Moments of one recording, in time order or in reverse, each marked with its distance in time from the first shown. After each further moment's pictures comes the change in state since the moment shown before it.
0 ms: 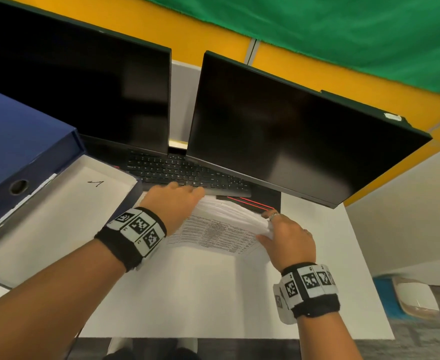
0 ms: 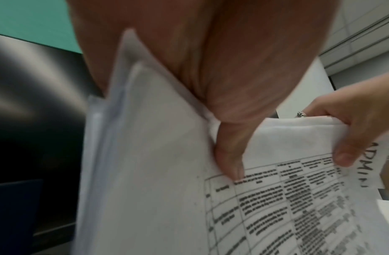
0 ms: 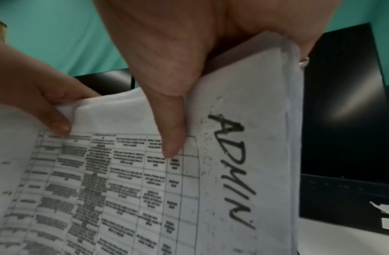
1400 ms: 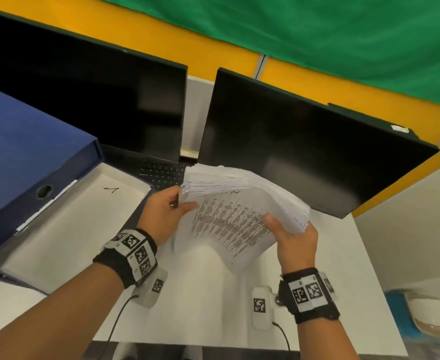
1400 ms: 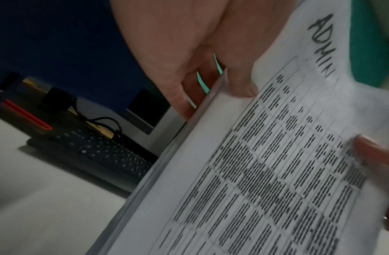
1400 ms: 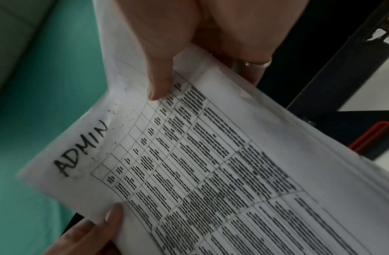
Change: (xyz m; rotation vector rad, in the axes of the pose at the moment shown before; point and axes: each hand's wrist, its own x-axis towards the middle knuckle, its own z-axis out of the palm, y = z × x) left_hand -0.027 -0.012 0.020 -1.349 0.393 -0.340; right_hand -0.001 -0.022 0.001 1.438 0.333 0.064
